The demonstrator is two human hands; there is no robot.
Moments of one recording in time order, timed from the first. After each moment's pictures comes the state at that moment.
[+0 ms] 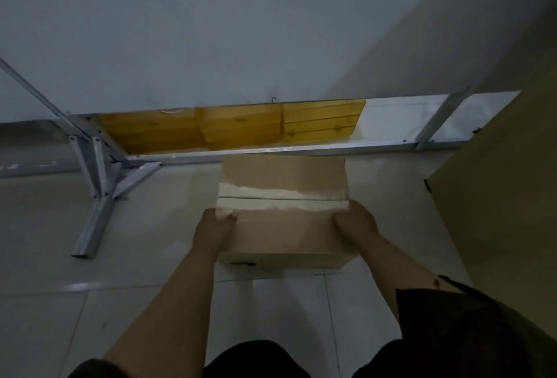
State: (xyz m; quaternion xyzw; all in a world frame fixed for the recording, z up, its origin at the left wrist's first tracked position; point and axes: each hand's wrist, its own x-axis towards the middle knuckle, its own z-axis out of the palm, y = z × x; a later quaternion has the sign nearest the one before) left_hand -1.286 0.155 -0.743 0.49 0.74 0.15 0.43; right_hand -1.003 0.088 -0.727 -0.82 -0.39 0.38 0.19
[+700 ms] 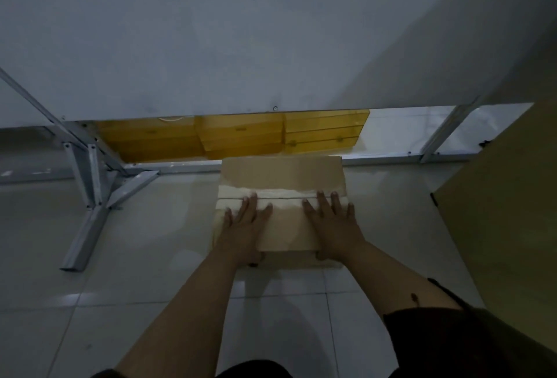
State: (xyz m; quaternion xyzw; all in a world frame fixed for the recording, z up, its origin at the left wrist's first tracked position) left_hand -1.242 0.168 -0.755 0.85 0.49 -0.13 0.15; right_hand -1.025 0.122 -0.744 -0.68 -0.70 0.14 -0.15
